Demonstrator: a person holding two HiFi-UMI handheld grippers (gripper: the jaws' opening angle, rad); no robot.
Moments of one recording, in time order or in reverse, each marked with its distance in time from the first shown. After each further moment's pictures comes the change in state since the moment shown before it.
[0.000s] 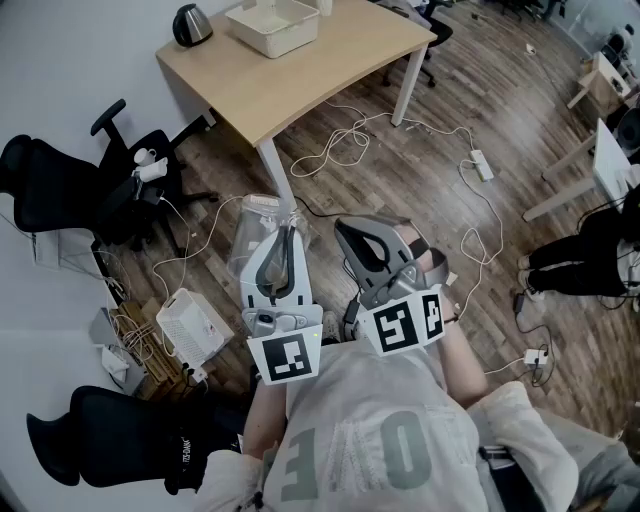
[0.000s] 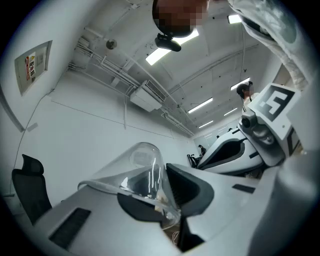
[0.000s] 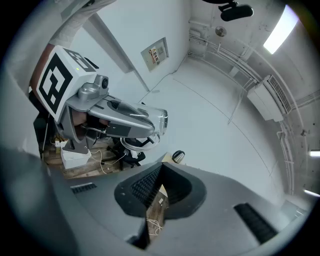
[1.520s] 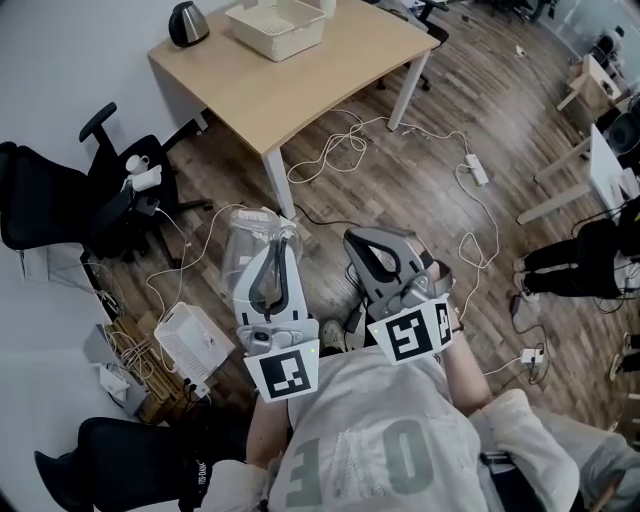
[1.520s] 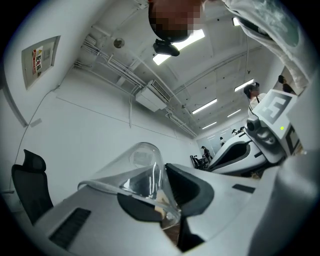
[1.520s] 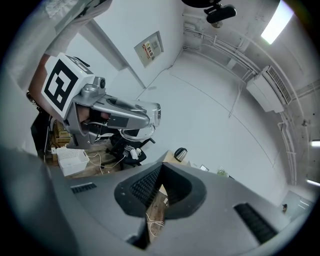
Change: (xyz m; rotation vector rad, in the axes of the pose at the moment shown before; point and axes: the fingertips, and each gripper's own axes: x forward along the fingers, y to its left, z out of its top) left arm 0.010 0.079 -0.029 -0.020 -0.008 0.023; right arm 0.064 0.012 0.009 0.067 0.029 0.008
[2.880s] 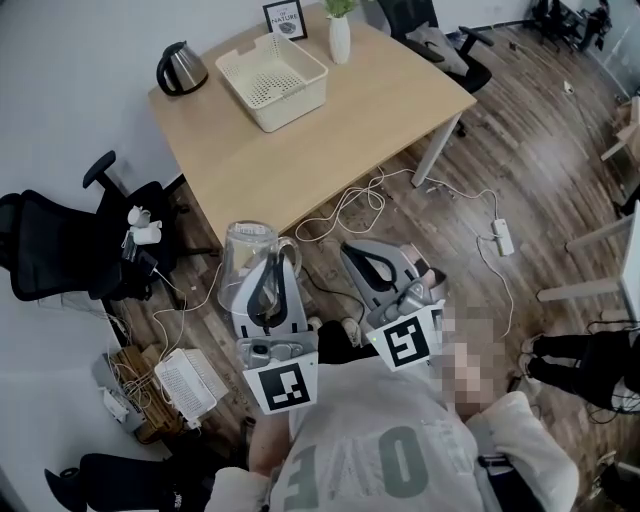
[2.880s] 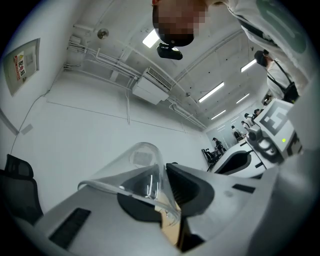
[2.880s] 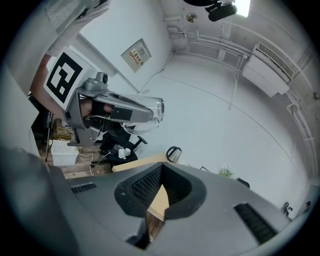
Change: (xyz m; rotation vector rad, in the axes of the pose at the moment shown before) left arm 0.326 -0.043 -0.011 0.064 0.014 0.139; right arm 0.164 -0.254 -0.151 0.039 -0.138 0.119
